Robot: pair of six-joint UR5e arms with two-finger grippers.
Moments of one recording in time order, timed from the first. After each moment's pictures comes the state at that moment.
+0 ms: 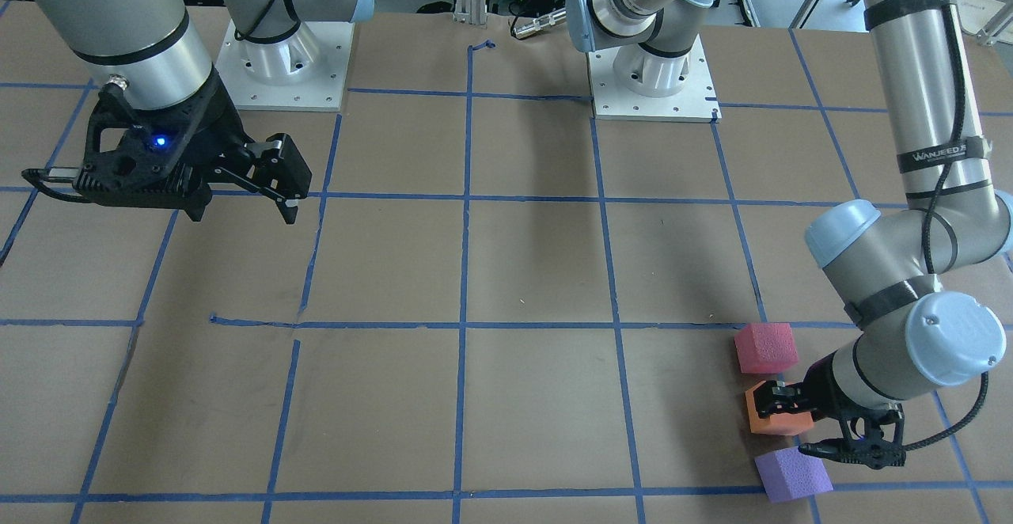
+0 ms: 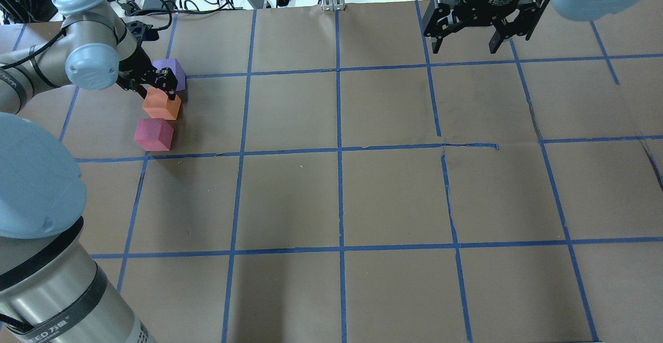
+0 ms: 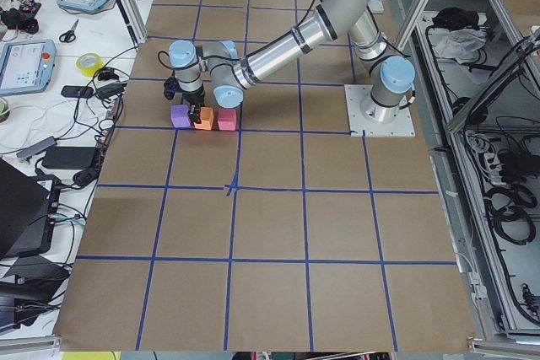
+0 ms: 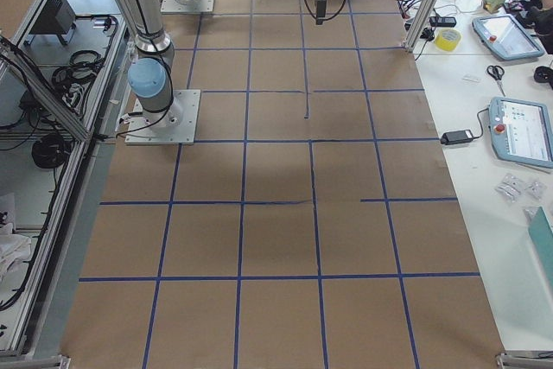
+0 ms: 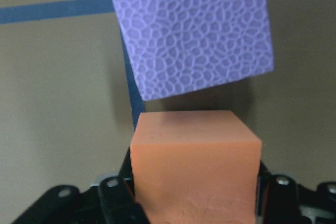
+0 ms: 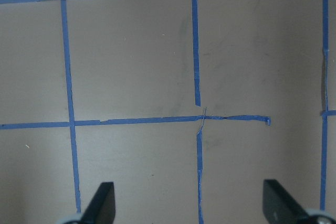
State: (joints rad) left arm -1.28 -2.19 -1.46 -1.05 1.57 0.36; right arm 1.61 -1.43 1.43 -1.64 -1.55 0.08
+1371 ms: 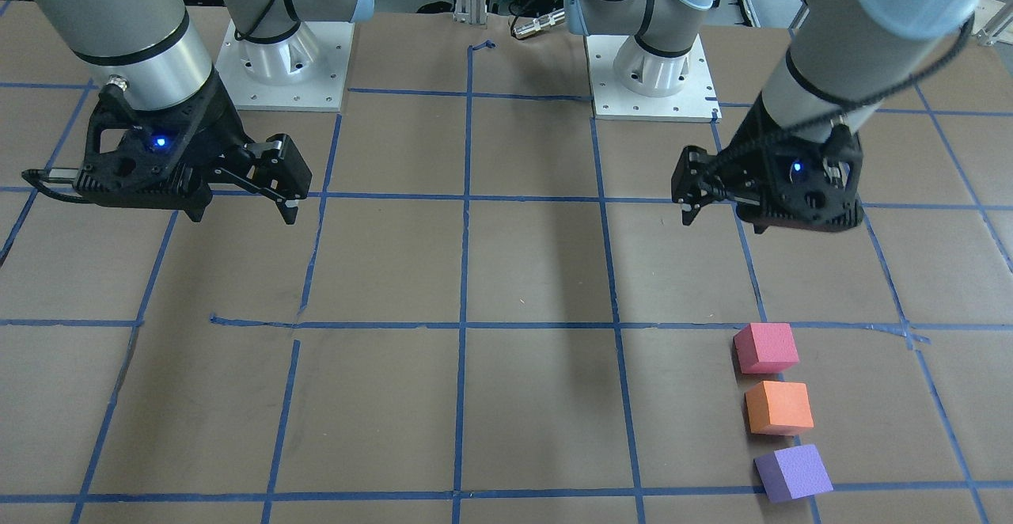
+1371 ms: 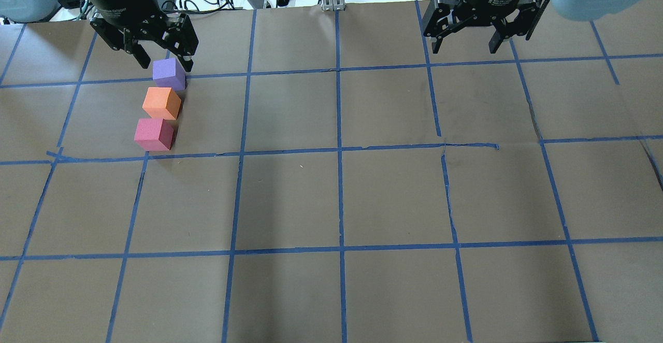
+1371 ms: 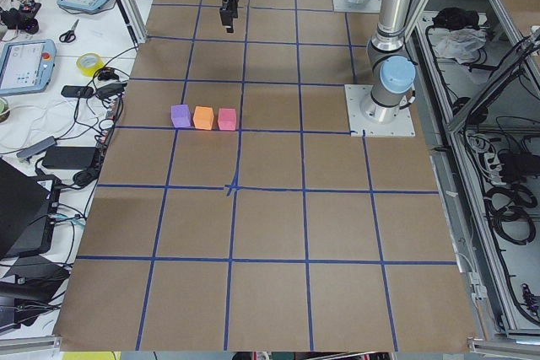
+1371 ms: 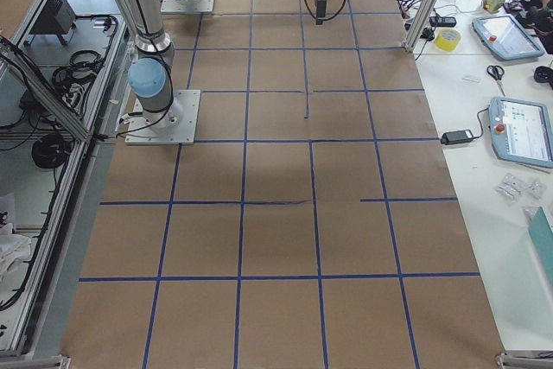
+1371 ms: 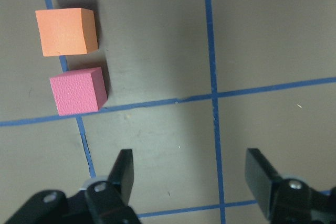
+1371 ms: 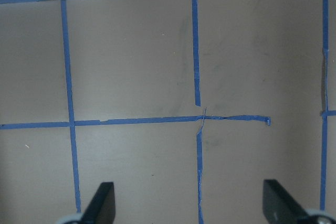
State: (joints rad) left arm -1.56 -1.72 -1.37 -1.64 1.61 0.13; right arm 1.61 -1.43 1.43 -1.64 -1.55 0.08
